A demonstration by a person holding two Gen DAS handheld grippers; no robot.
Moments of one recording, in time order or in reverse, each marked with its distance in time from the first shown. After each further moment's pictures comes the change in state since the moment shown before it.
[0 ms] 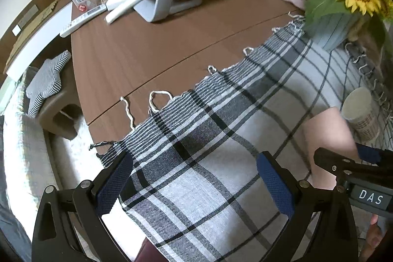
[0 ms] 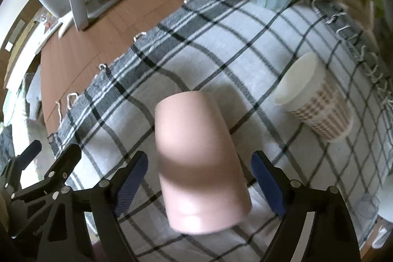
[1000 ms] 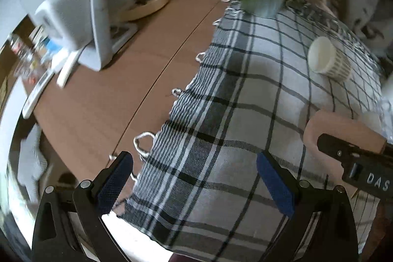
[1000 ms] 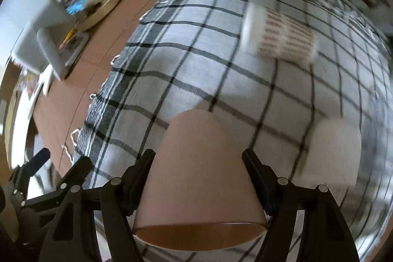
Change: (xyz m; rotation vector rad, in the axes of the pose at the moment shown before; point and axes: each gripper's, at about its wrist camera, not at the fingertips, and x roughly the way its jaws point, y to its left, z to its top) left arm -0.009 -0.001 0.023 0.476 -0.059 -0.167; right arm -0.024 -0.010 -0.069 0.458 -0.133 -0.029
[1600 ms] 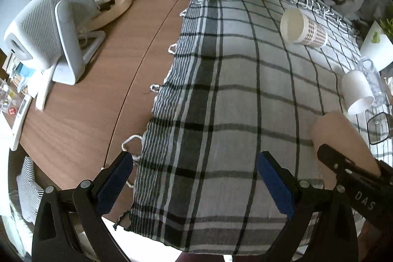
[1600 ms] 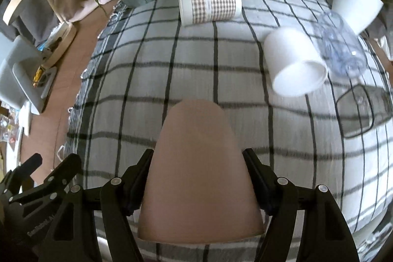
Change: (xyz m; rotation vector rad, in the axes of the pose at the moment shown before) left arm 0.009 0.002 -0.009 0.186 0.034 -0.100; right arm -0.007 0.008 -0.073 0.317 -0.103 -0.140
